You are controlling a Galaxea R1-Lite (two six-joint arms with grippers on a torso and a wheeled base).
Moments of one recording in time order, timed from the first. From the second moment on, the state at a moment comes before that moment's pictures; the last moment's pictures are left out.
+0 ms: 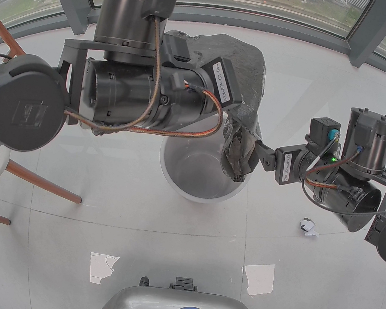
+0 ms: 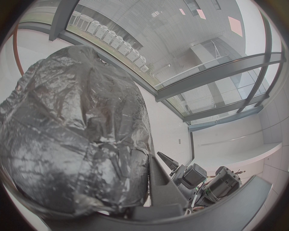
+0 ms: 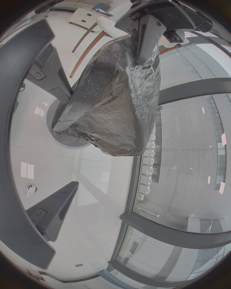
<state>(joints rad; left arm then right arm) -0.75 1.78 -1.51 -0.11 -0.02 -0.67 0.69 1.69 -1.02 -0.50 -0.46 -0.10</state>
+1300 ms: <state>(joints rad) -0.76 1.78 -1.51 -0.04 -0.02 -0.68 0.66 1.68 -0.96 -0.53 -0.40 -0.07</state>
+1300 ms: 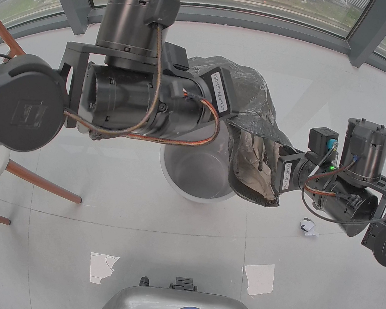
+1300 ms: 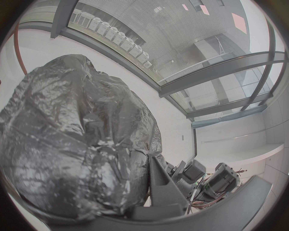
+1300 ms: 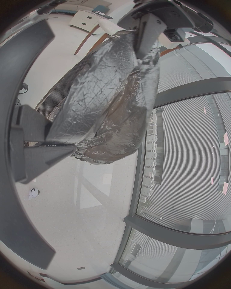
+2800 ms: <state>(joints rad) -0.90 1.60 -1.30 0.09 -0.15 -1.03 0.86 1.47 -0.73 -0.52 -0.04 0.29</state>
